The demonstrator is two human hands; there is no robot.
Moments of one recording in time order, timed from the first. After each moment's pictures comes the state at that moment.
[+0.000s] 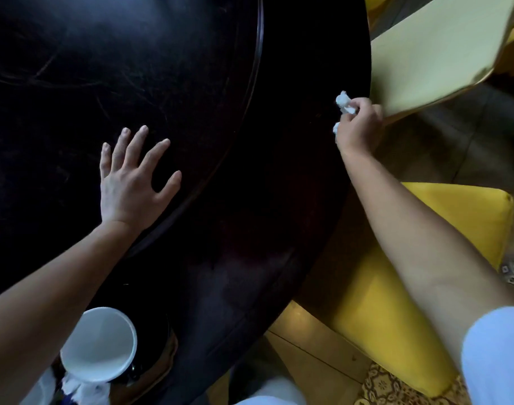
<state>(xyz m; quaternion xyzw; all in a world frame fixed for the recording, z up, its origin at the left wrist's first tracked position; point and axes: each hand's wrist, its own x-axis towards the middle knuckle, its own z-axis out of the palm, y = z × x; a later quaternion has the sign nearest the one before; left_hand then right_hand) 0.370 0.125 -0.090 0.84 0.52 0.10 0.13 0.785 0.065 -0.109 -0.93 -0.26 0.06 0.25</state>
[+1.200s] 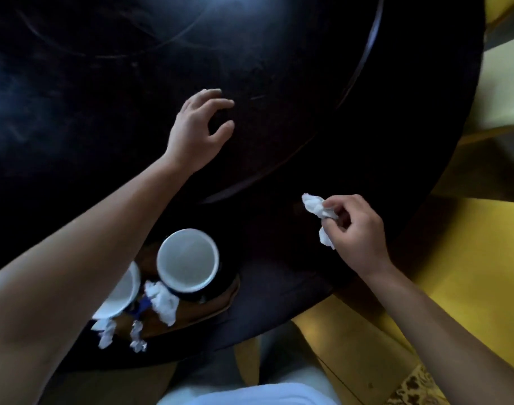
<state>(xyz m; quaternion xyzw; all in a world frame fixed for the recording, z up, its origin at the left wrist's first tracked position) 0.303 0.133 -0.052 0.77 0.54 0.20 0.28 0.569 -0.091 -0.064 -0.73 -0.55 0.26 0.30</state>
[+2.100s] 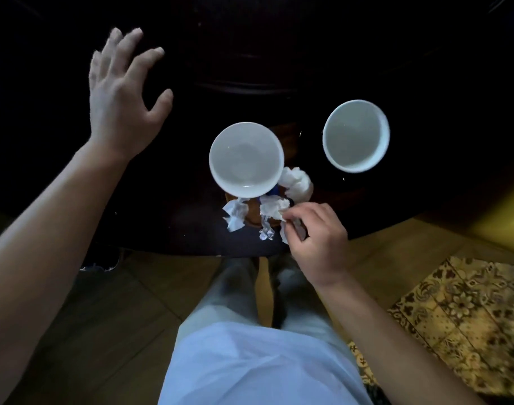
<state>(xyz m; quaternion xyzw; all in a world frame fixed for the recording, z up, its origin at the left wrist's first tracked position) -0.065 0.017 -0.095 0.76 0.61 0.15 0.16 0.216 -0.216 -0.081 -0.71 -0.63 0.20 0.24</state>
